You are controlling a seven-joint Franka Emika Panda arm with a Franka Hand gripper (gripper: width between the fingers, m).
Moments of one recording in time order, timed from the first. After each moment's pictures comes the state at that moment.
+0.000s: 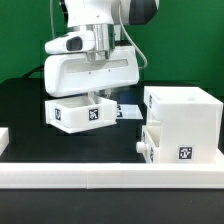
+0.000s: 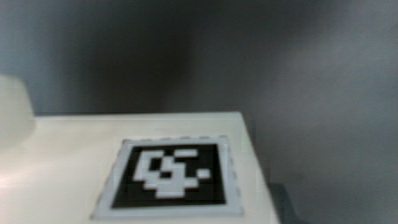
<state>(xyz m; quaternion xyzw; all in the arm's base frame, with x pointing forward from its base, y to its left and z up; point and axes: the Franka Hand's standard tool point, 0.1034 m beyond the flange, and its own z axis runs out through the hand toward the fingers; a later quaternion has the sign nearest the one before) 0.460 -0.035 0.046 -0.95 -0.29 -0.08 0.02</state>
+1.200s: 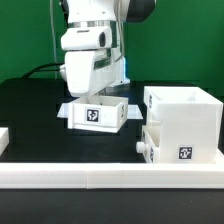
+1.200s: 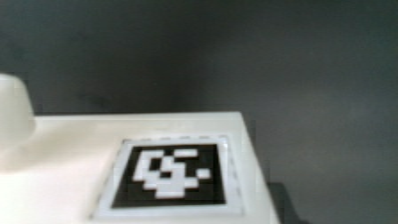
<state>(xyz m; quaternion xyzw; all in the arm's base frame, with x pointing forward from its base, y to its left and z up) 0.478 -0.037 0.053 -0.77 -0.64 -0.06 -0.01</state>
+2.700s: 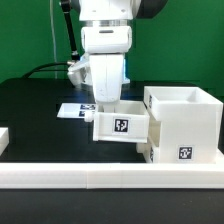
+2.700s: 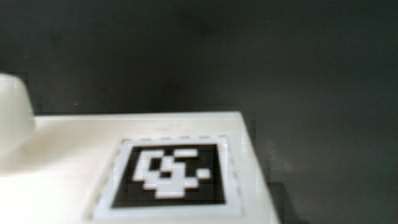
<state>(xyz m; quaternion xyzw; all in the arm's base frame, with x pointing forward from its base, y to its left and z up) 0.530 -0.017 0.060 -0.73 -0.69 -0.03 0.00</state>
